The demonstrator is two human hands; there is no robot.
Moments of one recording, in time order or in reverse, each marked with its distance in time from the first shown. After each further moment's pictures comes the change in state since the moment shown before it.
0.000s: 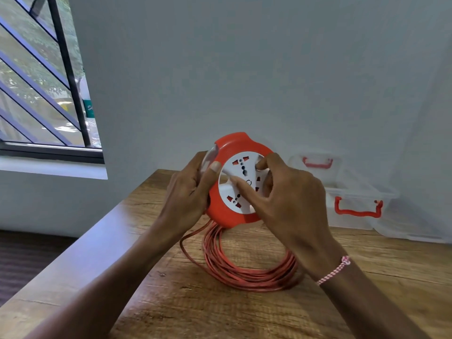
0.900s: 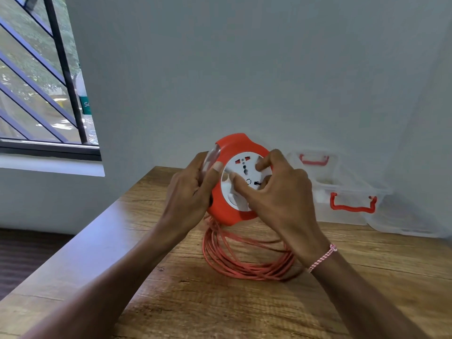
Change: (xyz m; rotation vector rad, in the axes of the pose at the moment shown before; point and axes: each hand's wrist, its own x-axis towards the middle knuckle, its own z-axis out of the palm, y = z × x) left_hand -0.004 0.002 0.008 0.042 0.048 0.005; right_hand 0.001 0.001 0.011 0.150 -0.081 0.210
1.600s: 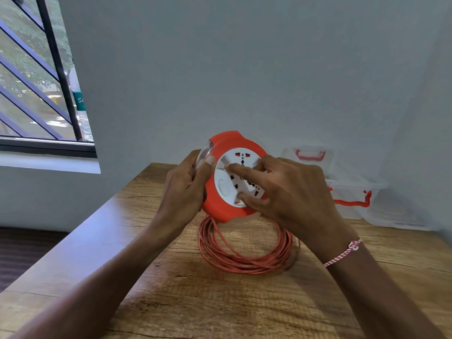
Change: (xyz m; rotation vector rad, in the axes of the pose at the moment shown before) left_hand -0.004 0.005 0.002 -0.153 -0.004 -0.083; right_hand 0.002 0.020 -0.023 -0.491 -0.077 -0.615
